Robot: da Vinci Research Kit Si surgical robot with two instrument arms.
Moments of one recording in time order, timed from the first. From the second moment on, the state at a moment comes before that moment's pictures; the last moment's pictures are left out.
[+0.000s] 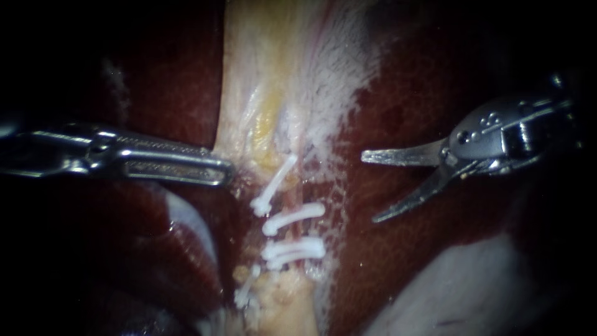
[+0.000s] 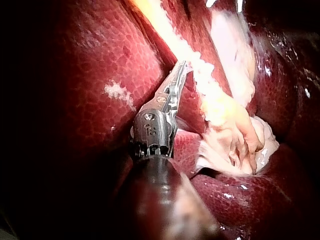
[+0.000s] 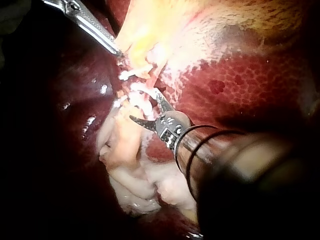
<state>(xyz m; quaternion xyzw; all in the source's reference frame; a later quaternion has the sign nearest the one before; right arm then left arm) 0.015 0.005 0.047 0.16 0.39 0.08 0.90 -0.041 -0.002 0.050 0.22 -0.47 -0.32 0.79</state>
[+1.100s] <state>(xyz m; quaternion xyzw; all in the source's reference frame) 0.017 -0.002 0.057 0.37 0.32 0.14 0.86 -0.038 0.001 0.041 0.21 -0.48 -0.32 0.79</state>
